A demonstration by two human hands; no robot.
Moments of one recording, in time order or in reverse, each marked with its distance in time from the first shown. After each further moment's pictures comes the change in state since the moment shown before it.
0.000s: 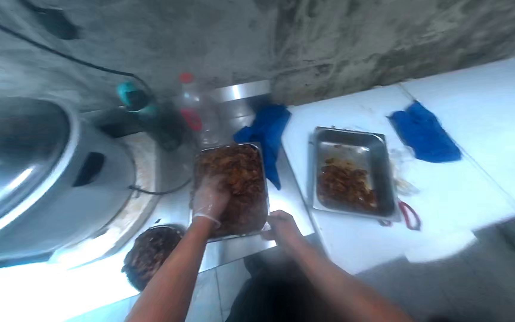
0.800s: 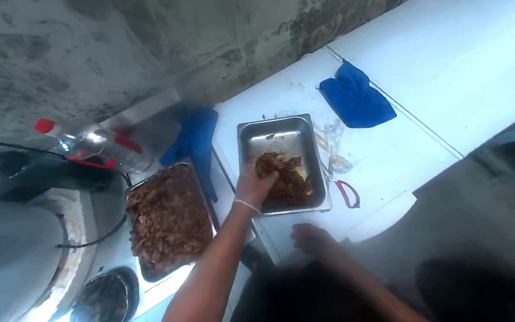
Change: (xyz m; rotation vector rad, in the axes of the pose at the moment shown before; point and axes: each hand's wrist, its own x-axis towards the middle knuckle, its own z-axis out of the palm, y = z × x) left_hand -0.028 0.307 0.127 -0.467 -0.279 0.253; right_hand -0.054 0.017 -0.300 -0.140 -0.188 -0.161
